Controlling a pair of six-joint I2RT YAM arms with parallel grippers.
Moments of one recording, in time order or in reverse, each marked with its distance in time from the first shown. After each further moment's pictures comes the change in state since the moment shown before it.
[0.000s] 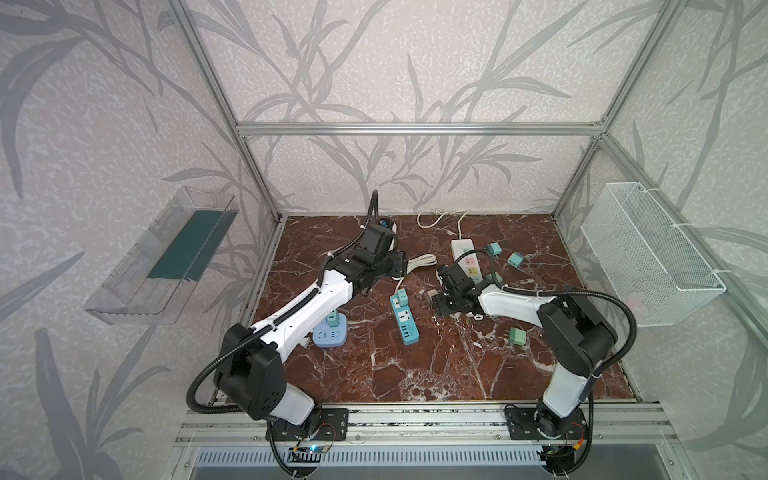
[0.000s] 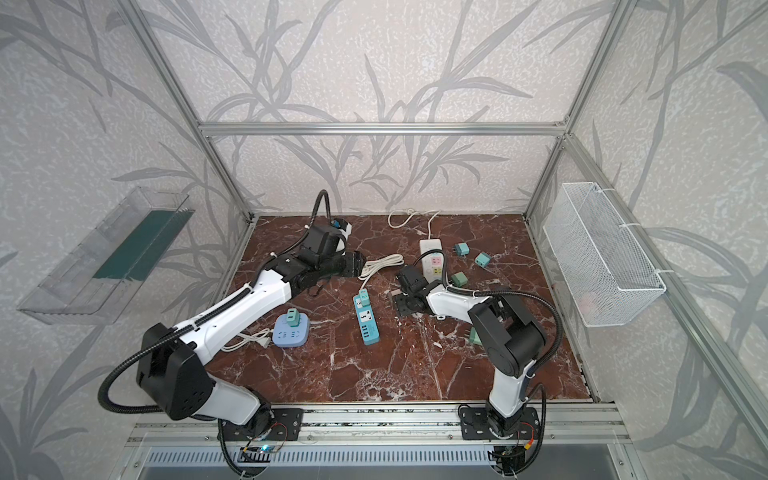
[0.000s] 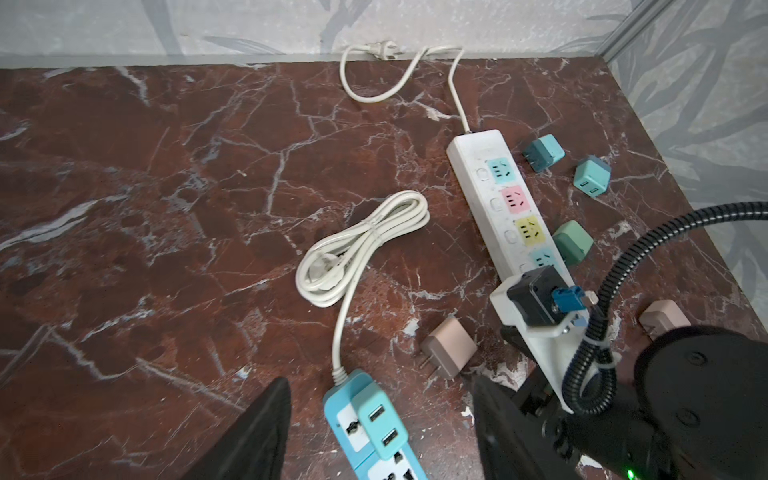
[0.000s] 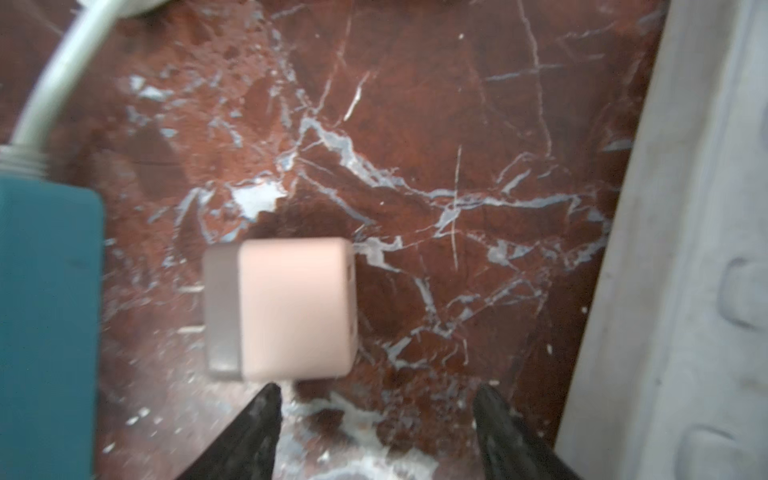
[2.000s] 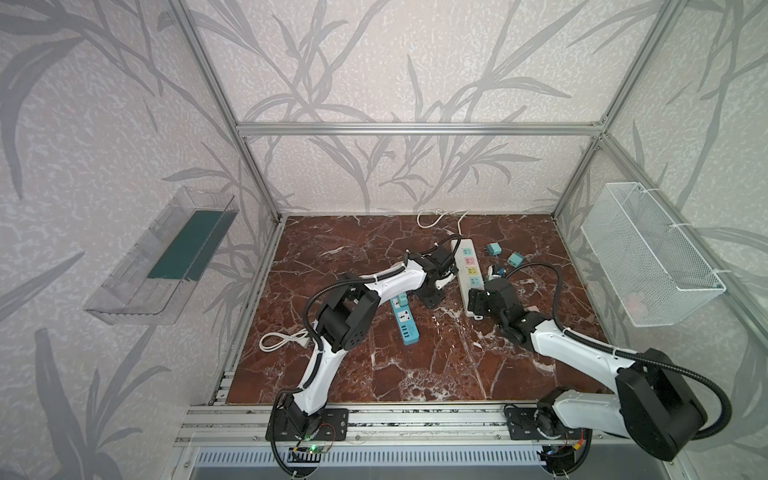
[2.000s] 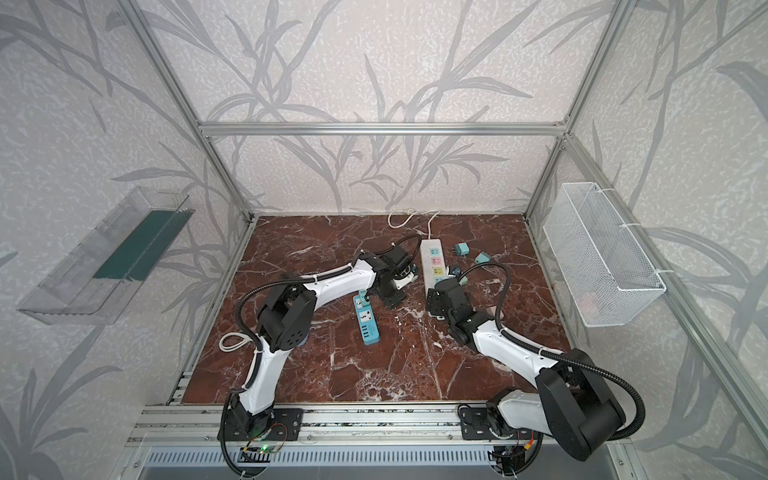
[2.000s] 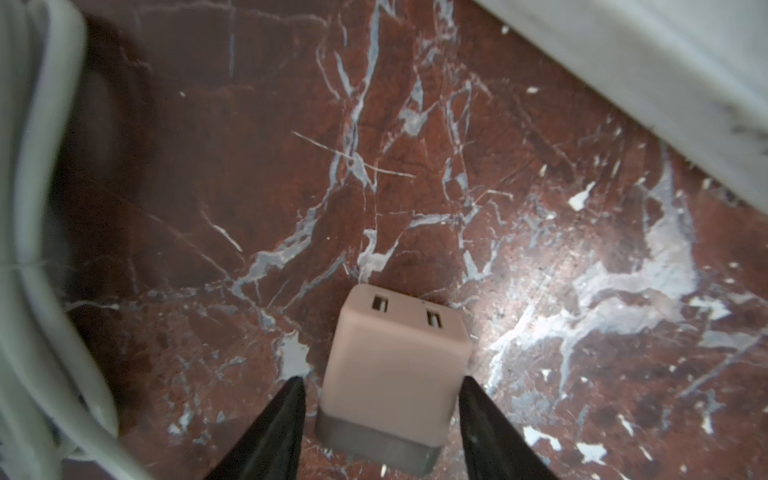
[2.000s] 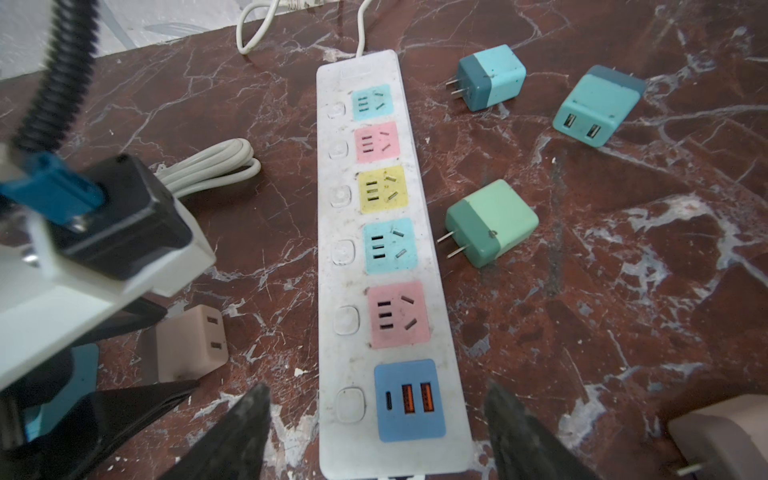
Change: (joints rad) left arm -0.183 0.666 0.402 -0.288 0.021 0.529; right arm -0.116 -0.480 -0.401 0.255 0.257 0.189
